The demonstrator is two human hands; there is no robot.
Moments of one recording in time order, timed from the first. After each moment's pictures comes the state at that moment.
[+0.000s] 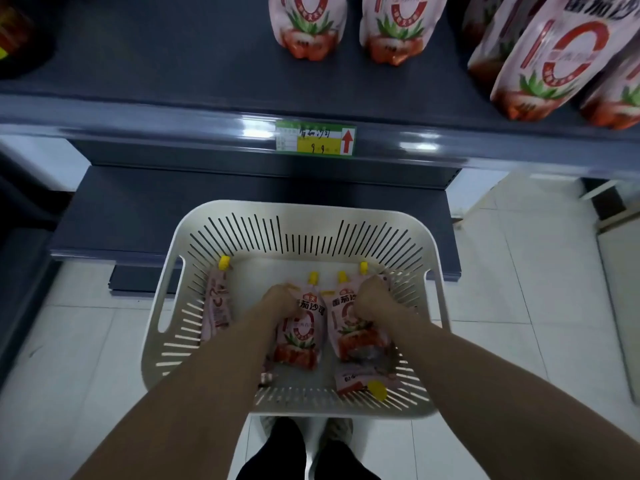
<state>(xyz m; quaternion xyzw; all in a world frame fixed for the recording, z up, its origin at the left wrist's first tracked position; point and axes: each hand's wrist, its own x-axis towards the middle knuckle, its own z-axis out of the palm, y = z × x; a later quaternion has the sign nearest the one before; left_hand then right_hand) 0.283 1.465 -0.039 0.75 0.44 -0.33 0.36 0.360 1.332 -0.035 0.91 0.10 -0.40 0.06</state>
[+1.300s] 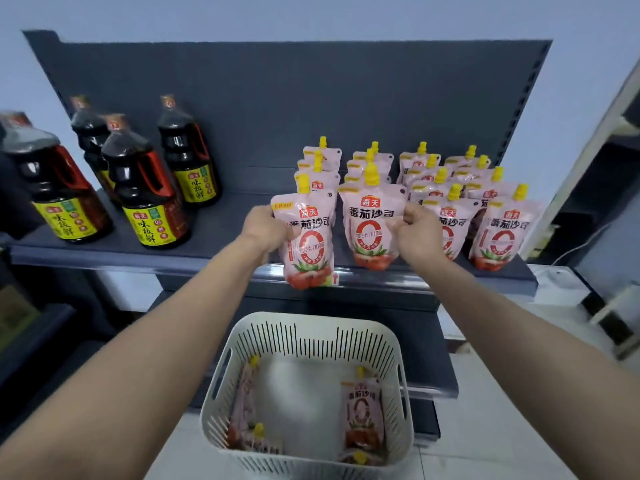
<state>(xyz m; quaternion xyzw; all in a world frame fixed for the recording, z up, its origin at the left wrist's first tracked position) 0.300 1.501 0.316 0.73 0.31 0.17 0.58 0.408 1.306 0.302 0.80 0.17 0.00 -0.57</state>
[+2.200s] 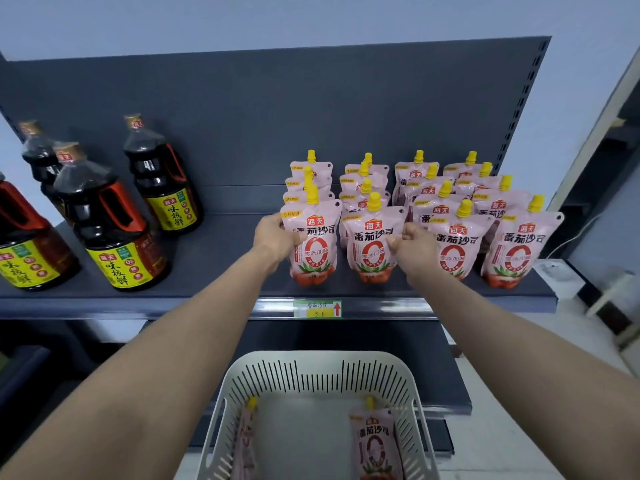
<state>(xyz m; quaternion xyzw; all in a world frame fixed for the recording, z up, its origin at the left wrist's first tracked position) 0.382 1.534 0.303 0.73 0.28 0.17 0.60 0.473 1.343 0.275 0.76 0.05 -0.06 -0.65</state>
